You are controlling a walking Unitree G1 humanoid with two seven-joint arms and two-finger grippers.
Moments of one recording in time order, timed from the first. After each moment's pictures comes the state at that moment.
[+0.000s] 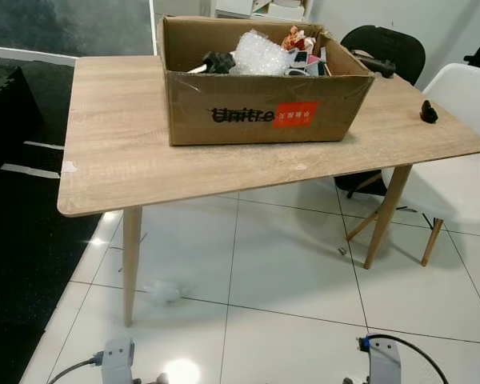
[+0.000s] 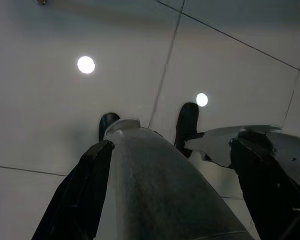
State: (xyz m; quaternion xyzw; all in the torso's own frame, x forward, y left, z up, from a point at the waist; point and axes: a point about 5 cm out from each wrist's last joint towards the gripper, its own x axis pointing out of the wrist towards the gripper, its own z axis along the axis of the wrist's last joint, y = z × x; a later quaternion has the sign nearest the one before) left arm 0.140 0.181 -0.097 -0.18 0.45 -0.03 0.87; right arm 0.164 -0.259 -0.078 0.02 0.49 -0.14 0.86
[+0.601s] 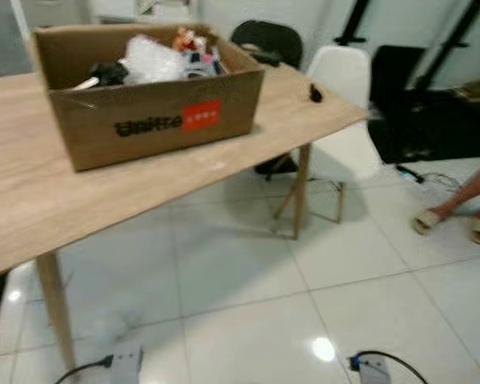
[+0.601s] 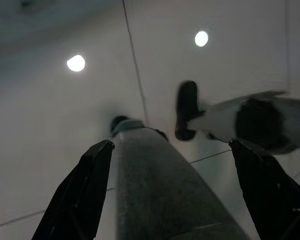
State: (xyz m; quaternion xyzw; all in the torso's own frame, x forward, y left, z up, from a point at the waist) left arm 0.143 0.177 -0.098 -0.12 0.48 -0.06 0.87; right arm 0.134 -0.244 -0.095 0.00 0.55 -0.12 0.83
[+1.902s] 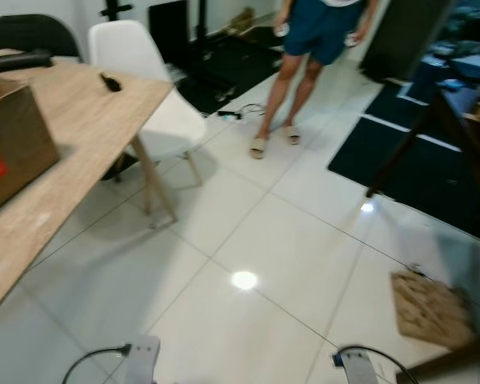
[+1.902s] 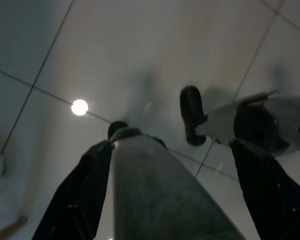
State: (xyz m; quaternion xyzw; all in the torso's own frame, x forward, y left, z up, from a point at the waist) left arm 0.146 0.161 -0.099 -0.06 0.49 -0.10 0.87; right arm 0.145 -0.229 -0.095 -0.09 0.55 -0.05 0.83
